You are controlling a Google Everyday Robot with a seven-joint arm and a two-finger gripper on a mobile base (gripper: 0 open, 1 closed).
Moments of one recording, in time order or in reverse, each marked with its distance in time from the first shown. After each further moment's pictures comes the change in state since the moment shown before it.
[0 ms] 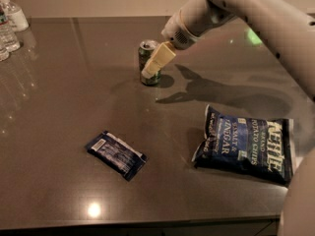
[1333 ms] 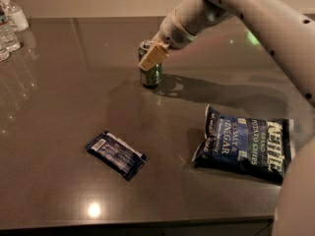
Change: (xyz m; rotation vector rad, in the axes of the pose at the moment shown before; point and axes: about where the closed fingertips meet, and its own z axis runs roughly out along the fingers) arm -0.016 0.016 0.006 -0.072 -0.017 -0.029
